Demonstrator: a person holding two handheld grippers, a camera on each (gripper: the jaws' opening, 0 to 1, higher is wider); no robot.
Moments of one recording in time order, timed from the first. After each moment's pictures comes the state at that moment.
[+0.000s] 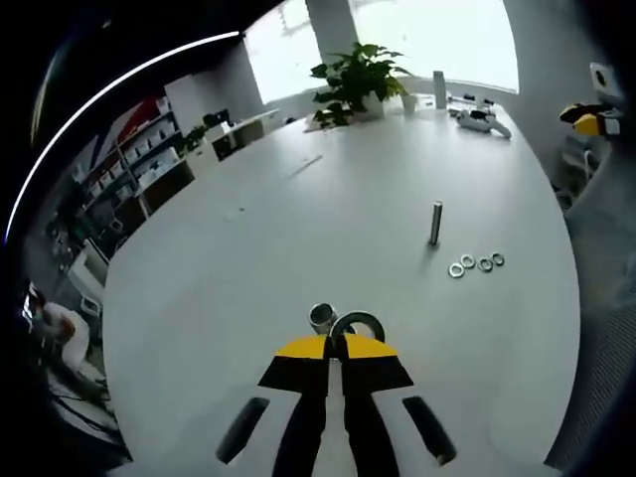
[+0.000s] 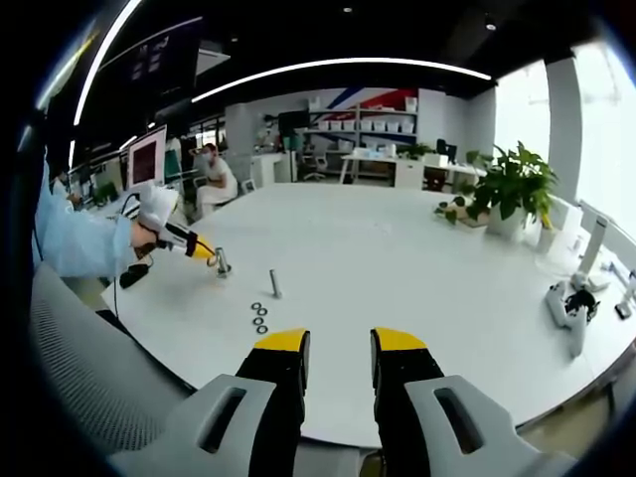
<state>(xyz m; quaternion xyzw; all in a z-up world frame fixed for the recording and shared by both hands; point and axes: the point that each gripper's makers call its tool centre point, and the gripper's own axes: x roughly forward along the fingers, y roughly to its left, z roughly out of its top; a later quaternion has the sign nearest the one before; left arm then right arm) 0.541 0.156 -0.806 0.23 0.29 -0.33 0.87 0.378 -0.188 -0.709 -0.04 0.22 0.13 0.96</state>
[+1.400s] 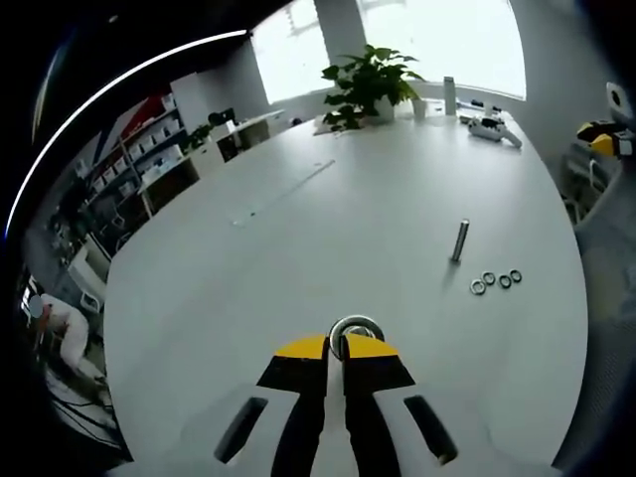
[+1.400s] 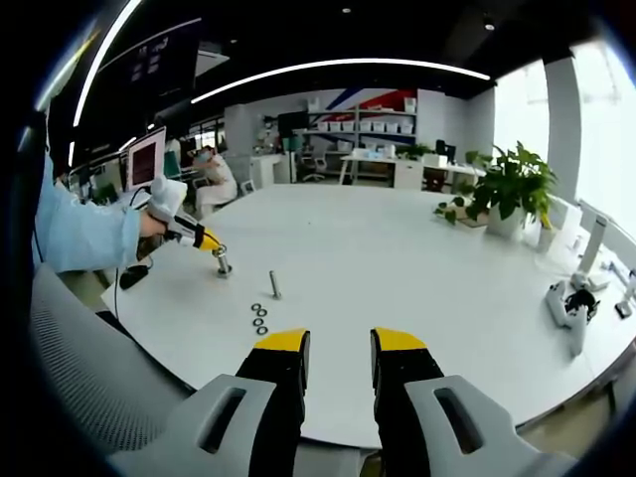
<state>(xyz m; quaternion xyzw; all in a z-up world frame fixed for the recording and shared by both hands) 0.569 0.161 -0.801 0.22 0.30 -0.32 0.87 0.378 -0.188 -0.709 -0.04 0.22 0.13 0.97</state>
